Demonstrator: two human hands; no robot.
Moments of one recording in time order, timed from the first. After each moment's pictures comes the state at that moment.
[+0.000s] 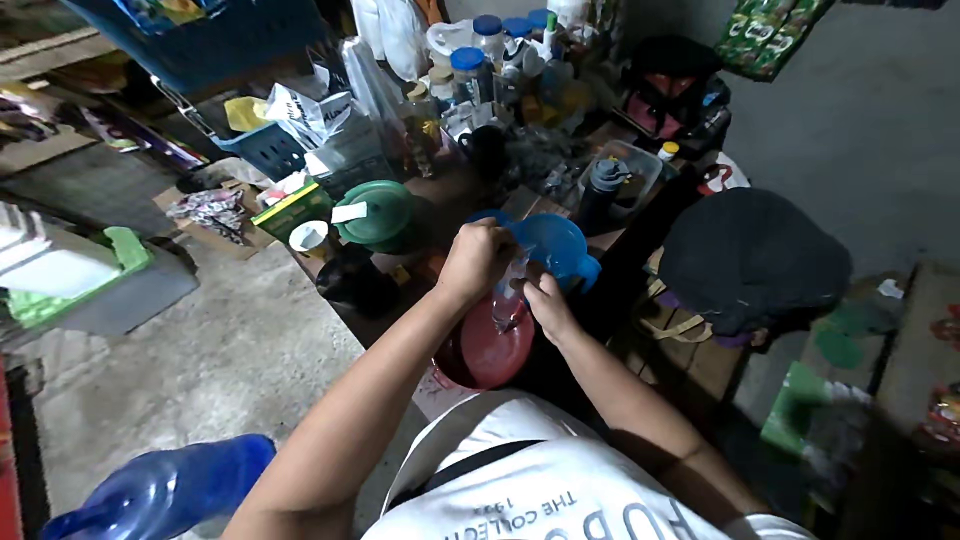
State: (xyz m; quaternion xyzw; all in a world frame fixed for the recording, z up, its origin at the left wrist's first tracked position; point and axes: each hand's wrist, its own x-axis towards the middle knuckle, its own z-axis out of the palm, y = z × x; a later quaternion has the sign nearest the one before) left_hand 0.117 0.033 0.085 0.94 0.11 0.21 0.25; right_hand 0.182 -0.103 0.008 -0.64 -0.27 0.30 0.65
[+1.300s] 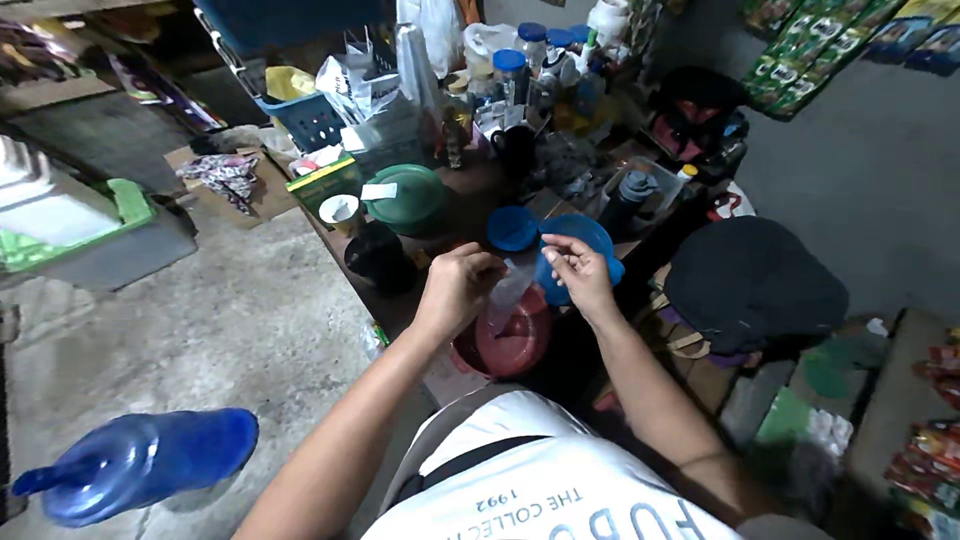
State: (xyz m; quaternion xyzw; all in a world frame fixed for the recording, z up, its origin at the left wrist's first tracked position) left_hand 0.014 0.034 0.074 0.90 0.12 0.32 0.27; right_hand 0.187 -0.106 0.035 -0.66 -0.42 0.18 0.60
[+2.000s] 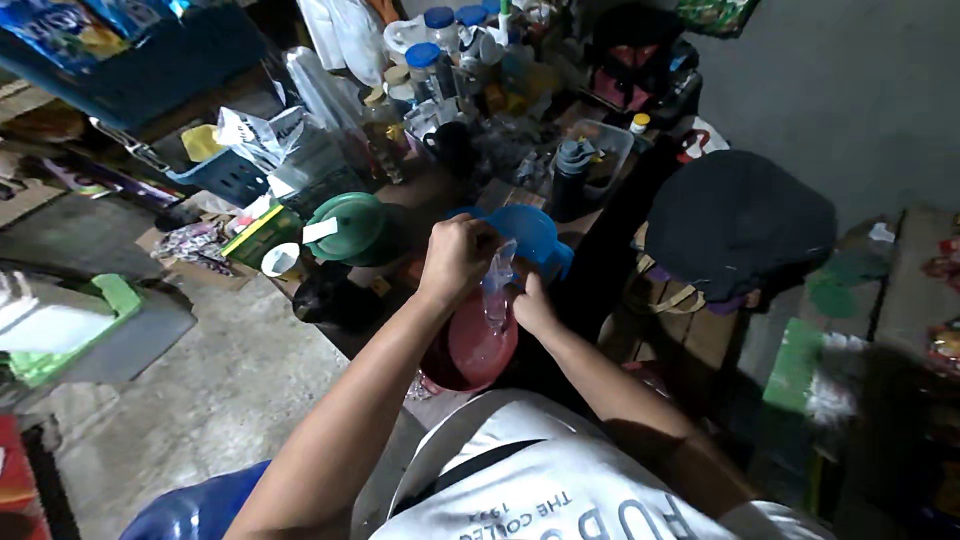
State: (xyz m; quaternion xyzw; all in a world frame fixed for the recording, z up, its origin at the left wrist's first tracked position) left_hand 0.137 0.011 0.089 0.94 0.12 0.21 0.25; right_hand 0.187 -0.122 0.004 -0.72 -0.28 0.22 0.59
